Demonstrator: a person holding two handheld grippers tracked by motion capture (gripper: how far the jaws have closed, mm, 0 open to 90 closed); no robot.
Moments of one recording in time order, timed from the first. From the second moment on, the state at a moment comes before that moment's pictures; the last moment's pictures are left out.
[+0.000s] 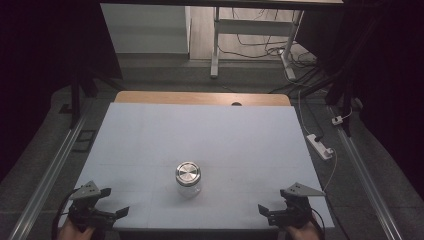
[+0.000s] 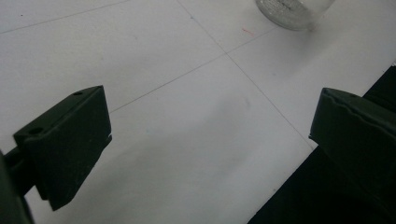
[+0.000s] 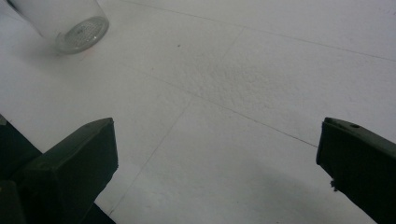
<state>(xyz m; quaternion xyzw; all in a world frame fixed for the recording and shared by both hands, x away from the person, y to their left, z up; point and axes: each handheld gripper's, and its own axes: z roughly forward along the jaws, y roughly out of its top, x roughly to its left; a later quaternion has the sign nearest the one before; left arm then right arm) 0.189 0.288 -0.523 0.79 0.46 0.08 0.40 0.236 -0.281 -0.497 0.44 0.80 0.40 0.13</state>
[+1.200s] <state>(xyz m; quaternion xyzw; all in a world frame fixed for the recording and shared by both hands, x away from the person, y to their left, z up) 0.187 0.283 -0.520 0.79 0.44 0.09 0.41 0.236 -0.280 -0.497 0.44 0.80 0.40 0.13</state>
